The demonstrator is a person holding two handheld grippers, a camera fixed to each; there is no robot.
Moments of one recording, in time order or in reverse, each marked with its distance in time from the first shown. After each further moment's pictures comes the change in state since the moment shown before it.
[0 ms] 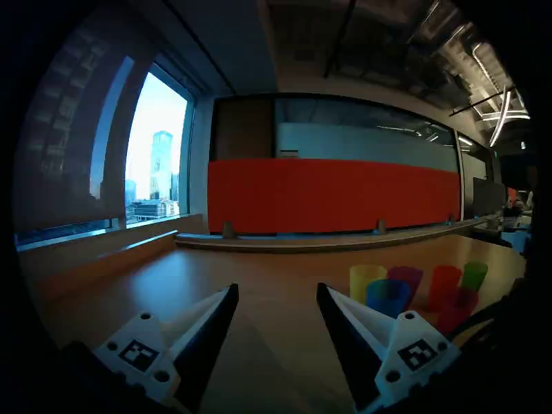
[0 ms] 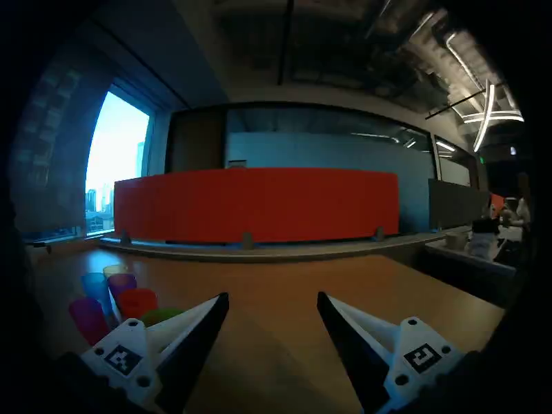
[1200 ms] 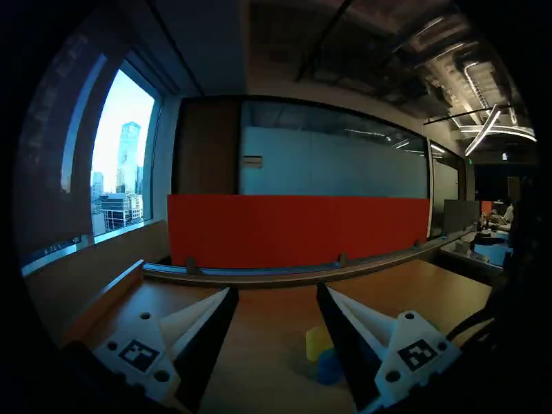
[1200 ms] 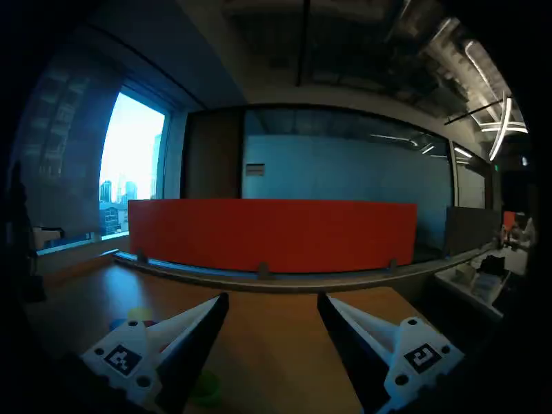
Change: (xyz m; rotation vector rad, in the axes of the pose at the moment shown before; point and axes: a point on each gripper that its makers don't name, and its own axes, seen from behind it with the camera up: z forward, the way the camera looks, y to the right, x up) left arm 0.166 0.044 0.019 -0.199 -0.026 -0.015; right arm 0.134 -0.018 0.008 0.086 -0.035 -0.027
